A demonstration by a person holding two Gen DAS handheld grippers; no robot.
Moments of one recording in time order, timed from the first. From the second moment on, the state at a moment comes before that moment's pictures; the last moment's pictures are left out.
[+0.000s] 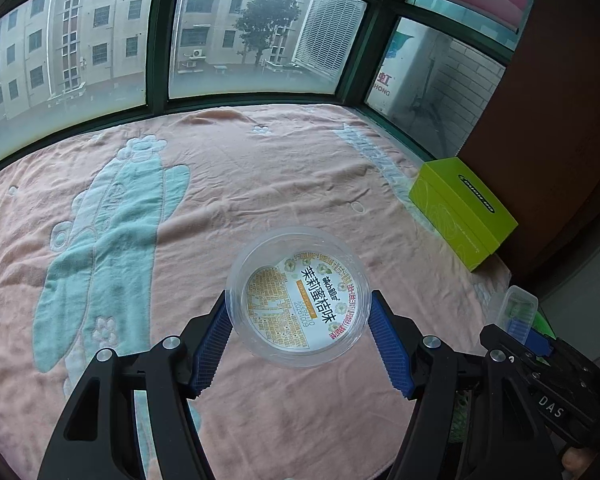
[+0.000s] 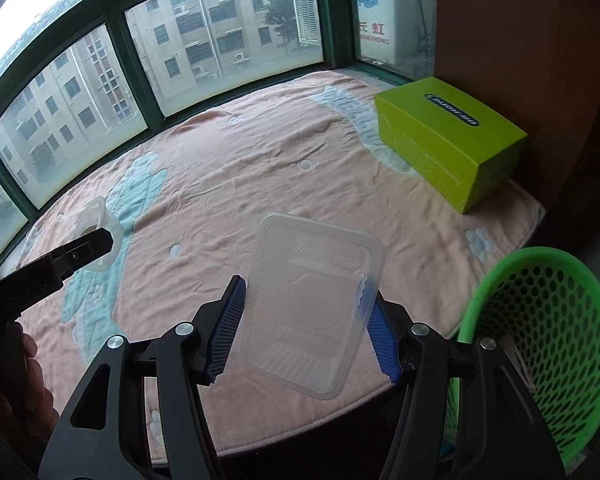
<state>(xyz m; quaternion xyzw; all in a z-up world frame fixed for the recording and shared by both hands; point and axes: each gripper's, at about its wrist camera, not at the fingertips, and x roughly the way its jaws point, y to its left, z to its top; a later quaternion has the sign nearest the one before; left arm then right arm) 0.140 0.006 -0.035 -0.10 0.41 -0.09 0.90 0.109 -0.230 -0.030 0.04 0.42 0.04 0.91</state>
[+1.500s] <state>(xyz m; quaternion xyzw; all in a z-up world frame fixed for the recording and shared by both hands) 0.107 -0.145 -0.003 -0.02 0.40 -0.21 0.89 0.003 -0.395 -0.024 0.10 0.38 -0.15 0.91</state>
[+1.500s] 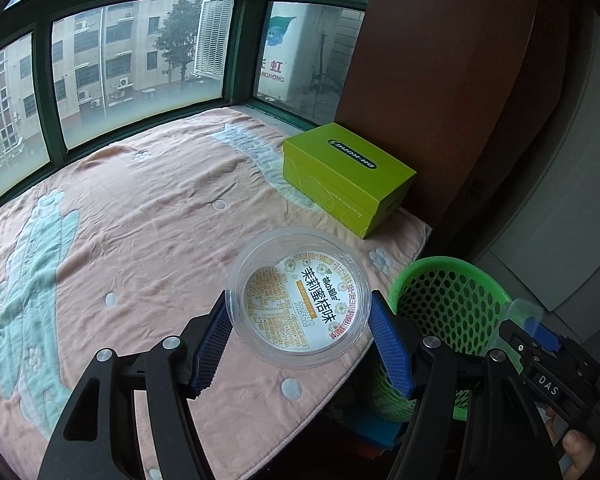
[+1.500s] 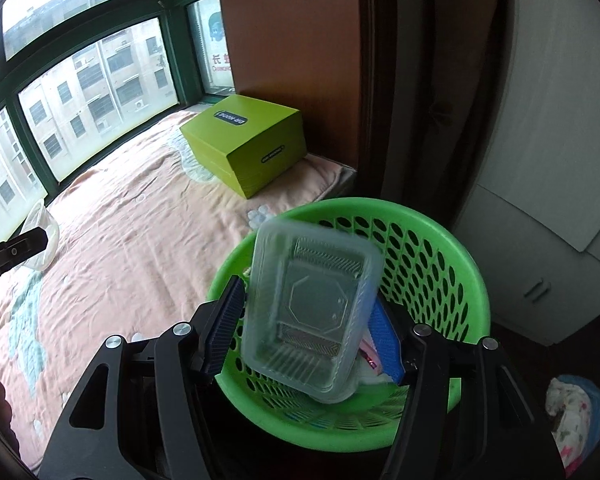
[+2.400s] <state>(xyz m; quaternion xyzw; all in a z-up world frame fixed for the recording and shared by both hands) 0.095 -0.226 -0.008 0.03 0.41 -0.28 0.87 -0.036 -0.428 -0.005 0.11 0.34 -0.19 0.92</state>
